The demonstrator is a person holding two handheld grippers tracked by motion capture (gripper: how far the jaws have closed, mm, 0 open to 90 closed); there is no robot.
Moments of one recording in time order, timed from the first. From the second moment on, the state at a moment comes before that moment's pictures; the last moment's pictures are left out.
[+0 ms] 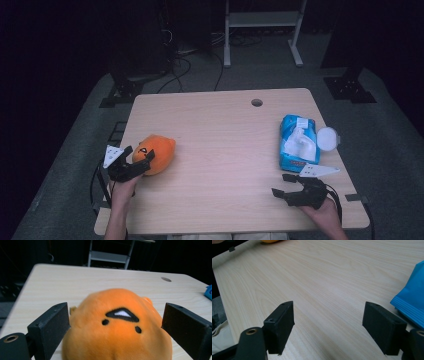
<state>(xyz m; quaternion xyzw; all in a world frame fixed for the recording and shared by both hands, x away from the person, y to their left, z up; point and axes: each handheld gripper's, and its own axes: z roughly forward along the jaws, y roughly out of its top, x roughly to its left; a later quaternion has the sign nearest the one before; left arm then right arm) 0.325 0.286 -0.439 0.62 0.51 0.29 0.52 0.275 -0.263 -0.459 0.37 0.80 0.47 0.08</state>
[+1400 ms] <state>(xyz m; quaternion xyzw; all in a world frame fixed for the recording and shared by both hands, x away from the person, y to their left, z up) 0.328 0.271 -0.447 0.67 0.51 0.29 0.46 0.274 -0.256 -0.461 0.36 0.81 0.46 0.08</state>
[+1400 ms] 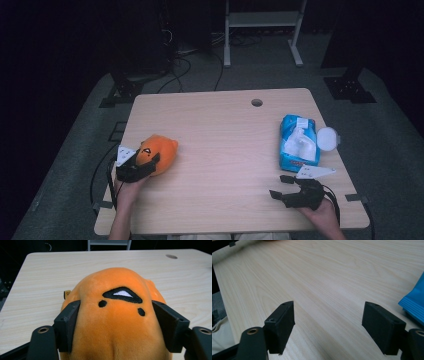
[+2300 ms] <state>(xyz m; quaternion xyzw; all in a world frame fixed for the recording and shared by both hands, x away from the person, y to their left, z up) 0.318 0.278 -0.427 0.61 0.52 0.30 0.52 0.274 -0.259 -0.459 0.36 0.80 0.47 0.08</state>
